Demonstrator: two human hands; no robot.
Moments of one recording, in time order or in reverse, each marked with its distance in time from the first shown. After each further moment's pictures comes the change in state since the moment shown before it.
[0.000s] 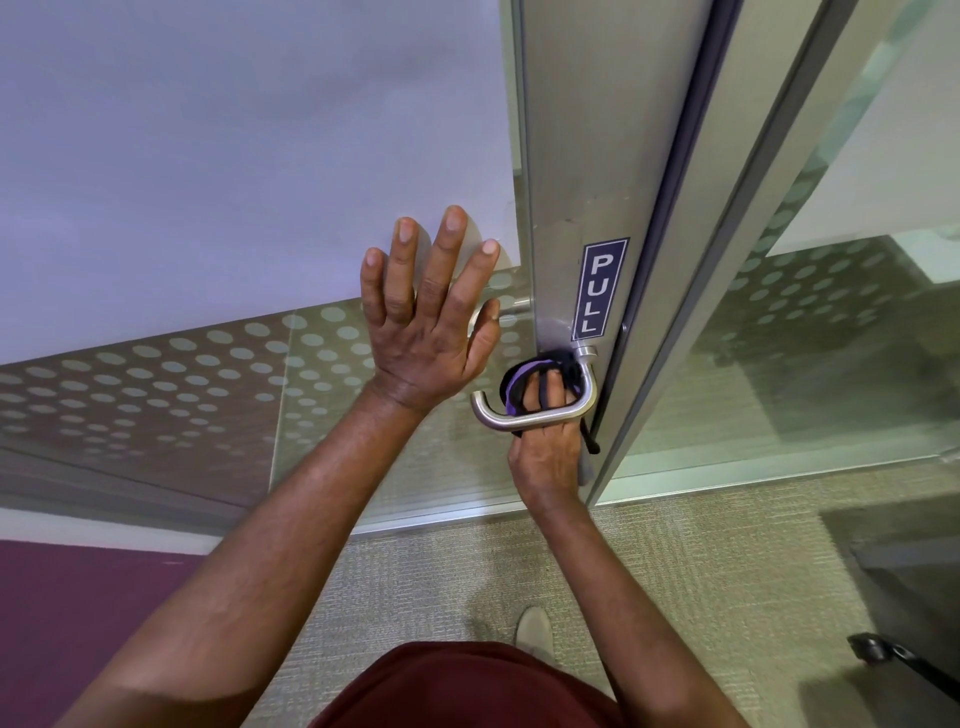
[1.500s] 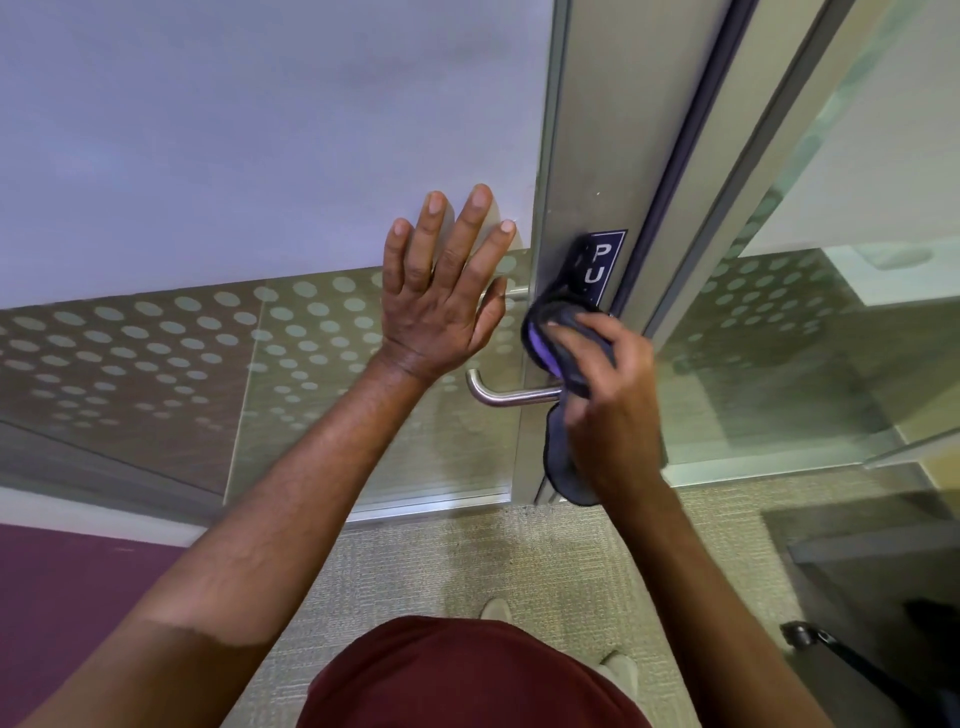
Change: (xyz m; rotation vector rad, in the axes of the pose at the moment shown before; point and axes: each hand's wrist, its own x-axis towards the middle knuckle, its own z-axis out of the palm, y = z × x) left_hand 0.000 0.000 -0.003 -0.013 -0.029 -0.007; right_hand 0.055 -0.037 -0.164 0.133 0.017 -0.188
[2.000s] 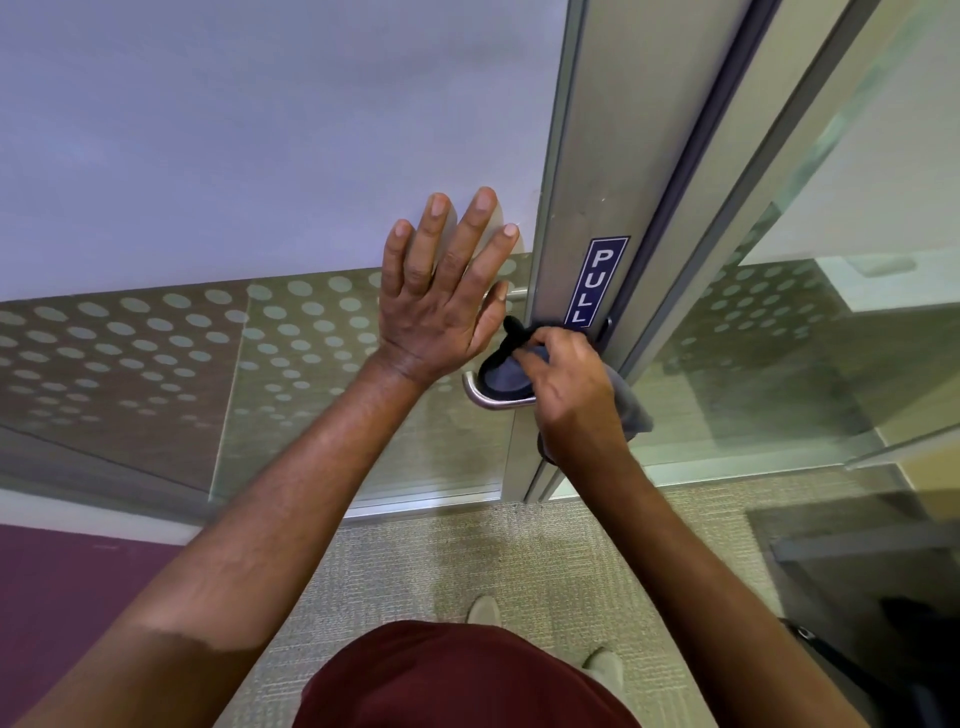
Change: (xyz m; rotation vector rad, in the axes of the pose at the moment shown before) left_hand -0.002 -0.001 0.006 -0.002 0.046 0.015; right_hand 0.011 0.010 0.037 -0.182 -0.335 -0.038
